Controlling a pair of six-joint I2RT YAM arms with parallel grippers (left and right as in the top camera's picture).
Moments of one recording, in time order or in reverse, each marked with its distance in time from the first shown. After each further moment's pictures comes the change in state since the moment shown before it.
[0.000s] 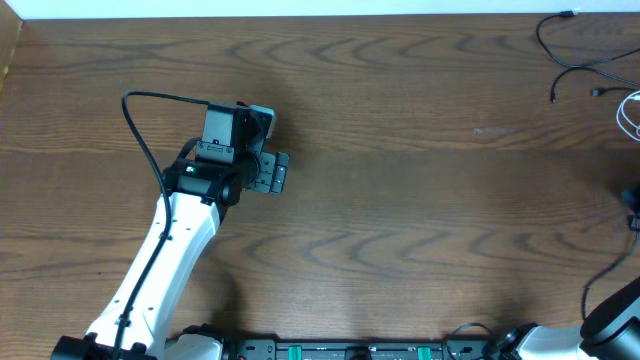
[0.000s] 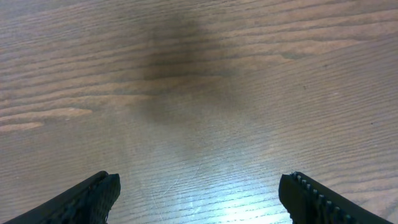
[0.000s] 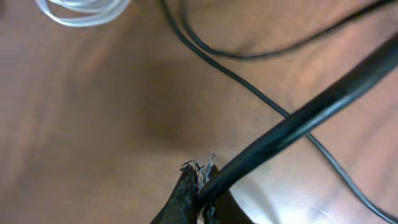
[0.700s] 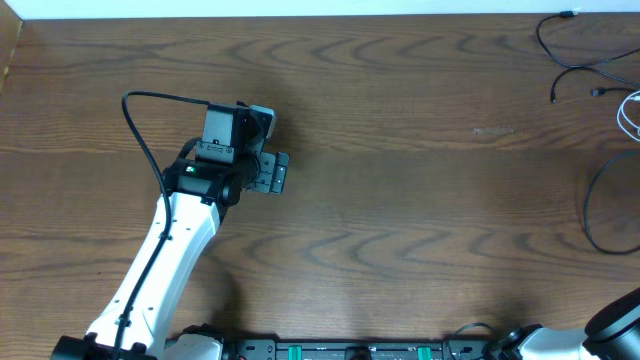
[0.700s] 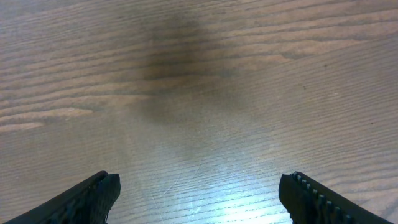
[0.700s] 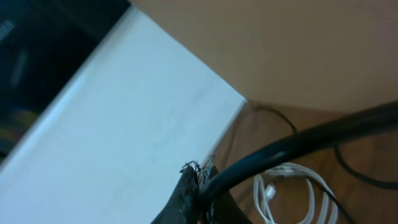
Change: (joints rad) left arm 0.000 0.000 0.000 0.000 0.000 0.000; right arm -0.126 0.001 0.003 0.862 -0.409 0.563
